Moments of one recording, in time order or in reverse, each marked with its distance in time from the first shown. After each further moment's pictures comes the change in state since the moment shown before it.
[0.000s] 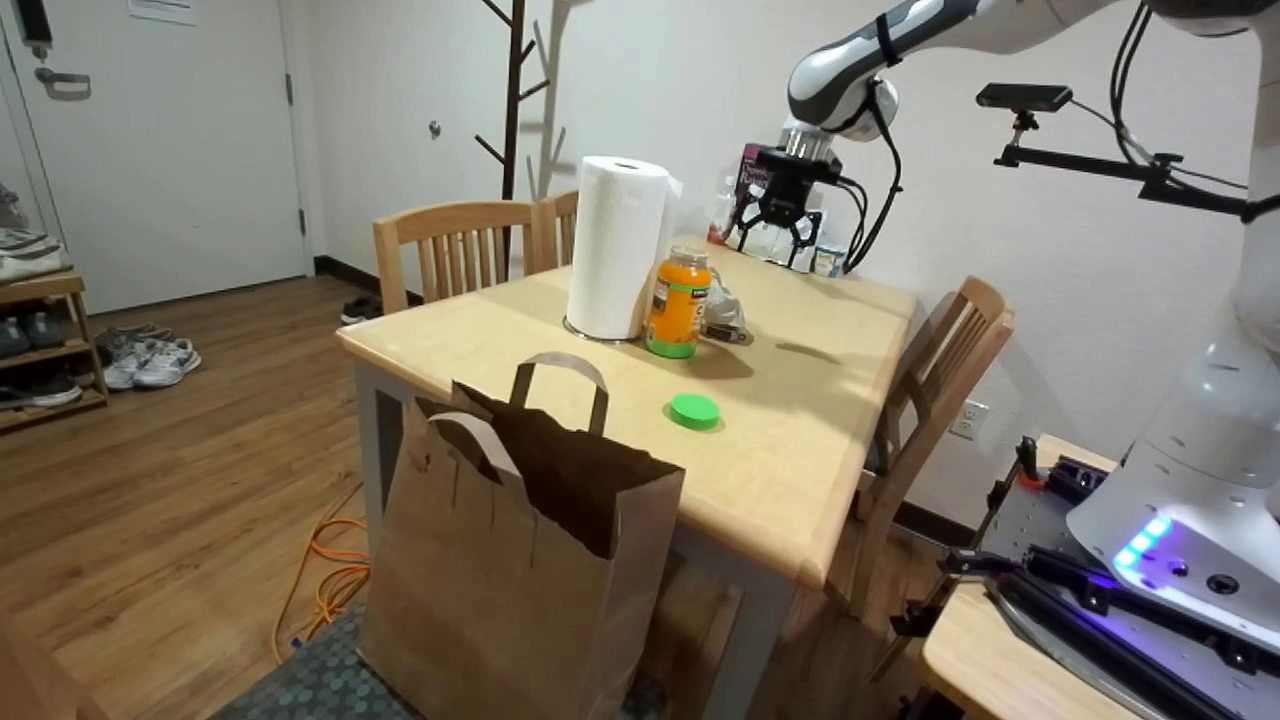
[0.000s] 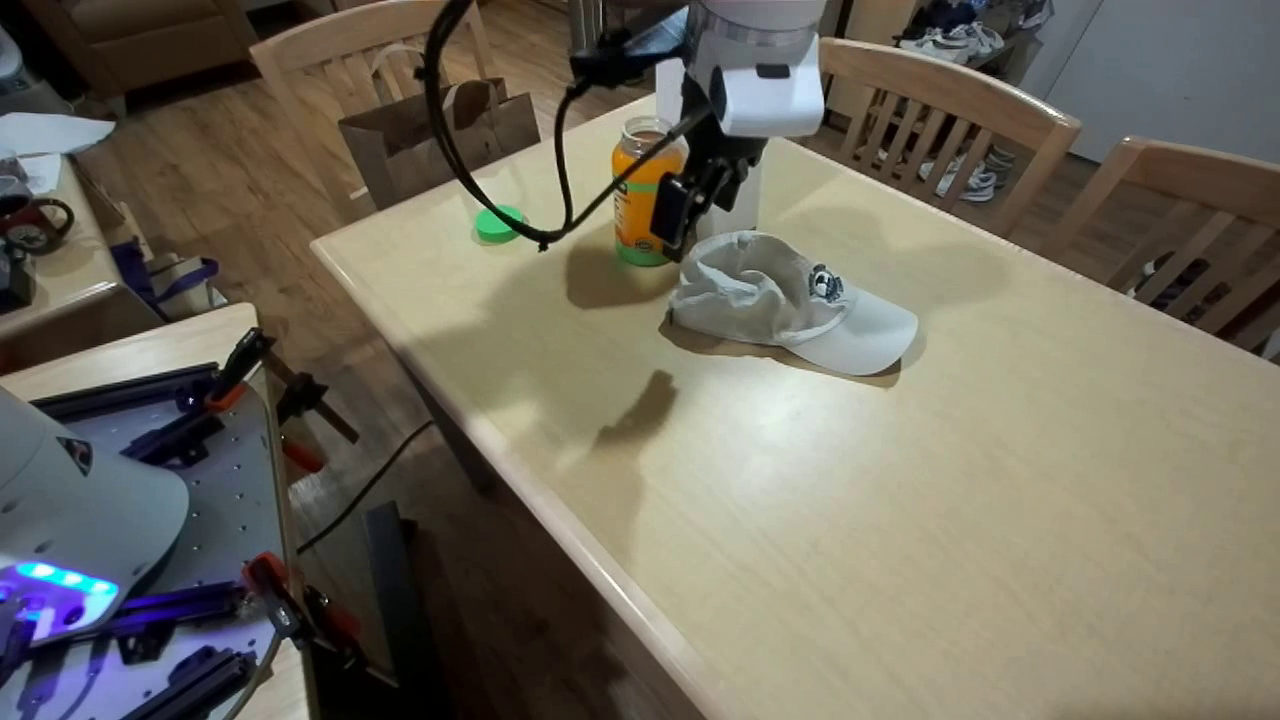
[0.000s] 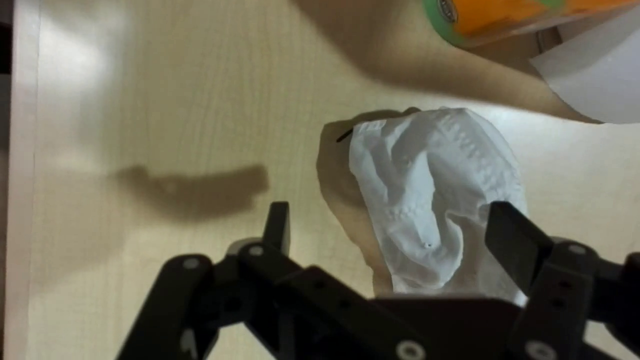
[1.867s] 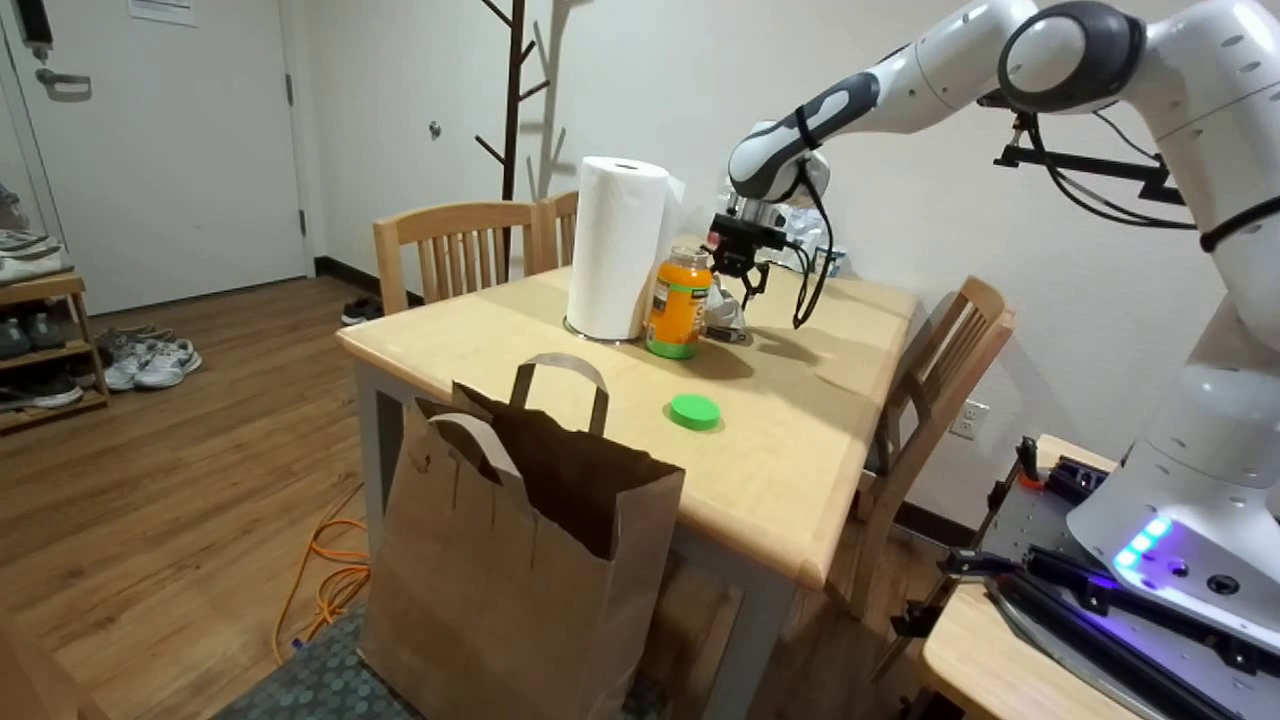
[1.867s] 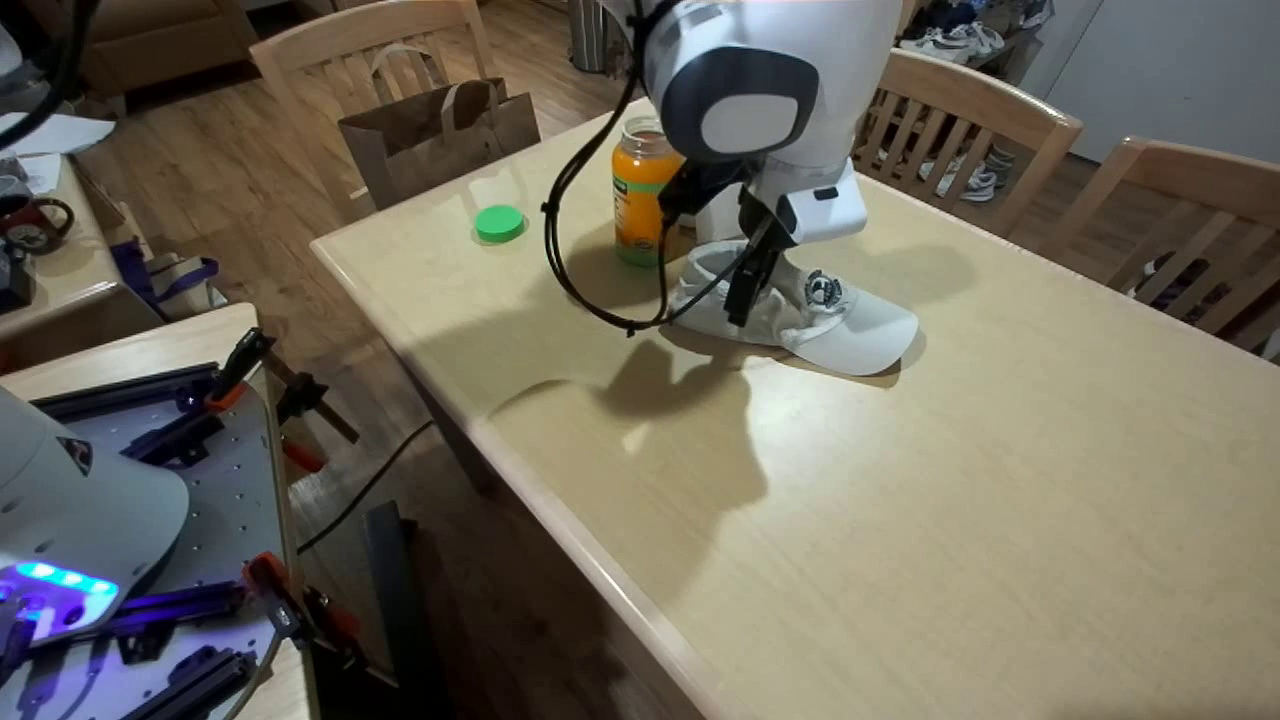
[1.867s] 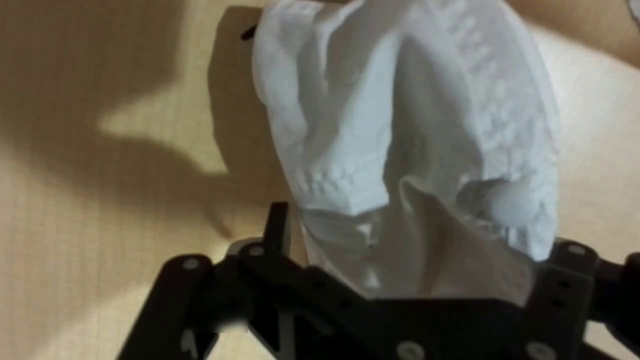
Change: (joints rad) arm 0.019 0.384 -0.009 0.294 0.000 0.131 -0.125
